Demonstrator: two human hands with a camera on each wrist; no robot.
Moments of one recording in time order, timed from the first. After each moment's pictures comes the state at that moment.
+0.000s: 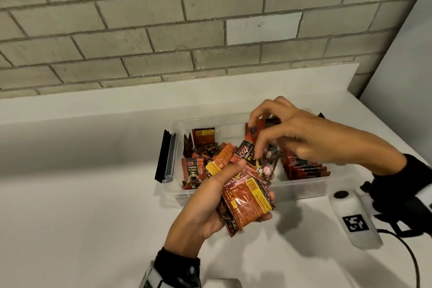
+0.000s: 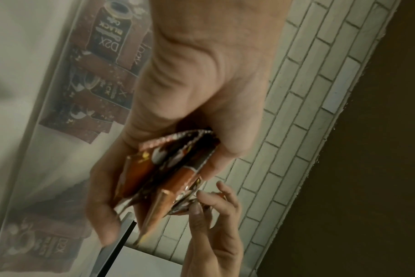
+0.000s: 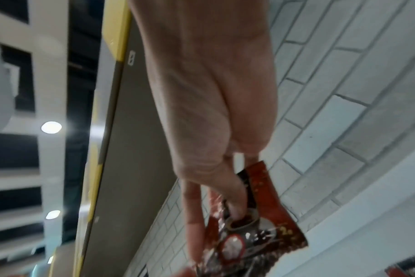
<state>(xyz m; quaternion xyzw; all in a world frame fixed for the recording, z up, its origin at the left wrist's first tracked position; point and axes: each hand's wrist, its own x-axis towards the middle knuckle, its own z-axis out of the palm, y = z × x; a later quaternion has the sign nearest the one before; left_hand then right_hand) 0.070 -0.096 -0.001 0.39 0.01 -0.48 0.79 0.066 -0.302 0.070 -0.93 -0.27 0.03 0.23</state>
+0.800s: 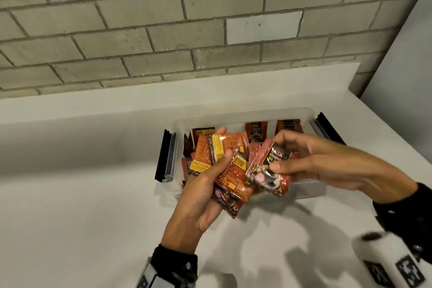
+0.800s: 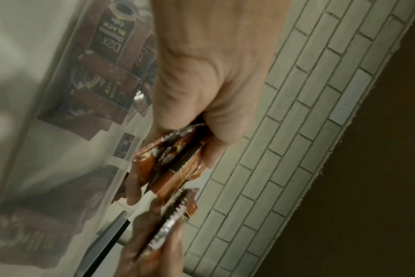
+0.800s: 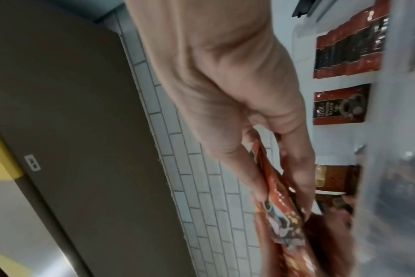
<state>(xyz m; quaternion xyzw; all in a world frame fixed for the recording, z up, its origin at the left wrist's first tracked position) 0.076 -0.097 -0.001 0.35 -0.04 -0.32 0.88 0.039 -0.298 0.041 -0.71 0.03 0.19 0.68</state>
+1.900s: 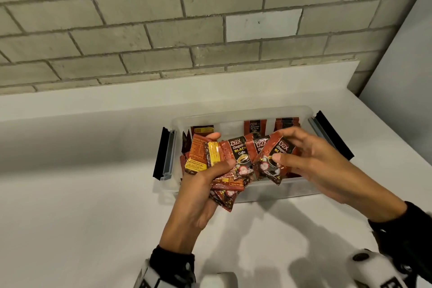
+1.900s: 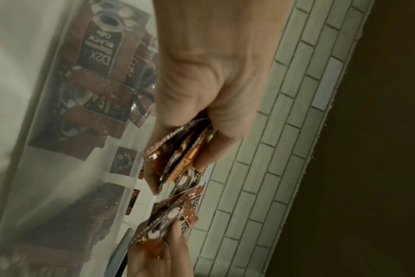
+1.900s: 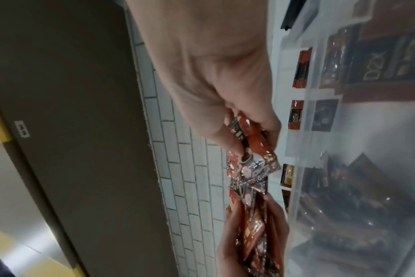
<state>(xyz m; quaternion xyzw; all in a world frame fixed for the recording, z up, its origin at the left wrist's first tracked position) 0.078 -0.094 -0.006 0.45 0.00 -0.24 0.86 0.034 -0.292 0.009 -0.69 0.05 0.00 0.73</state>
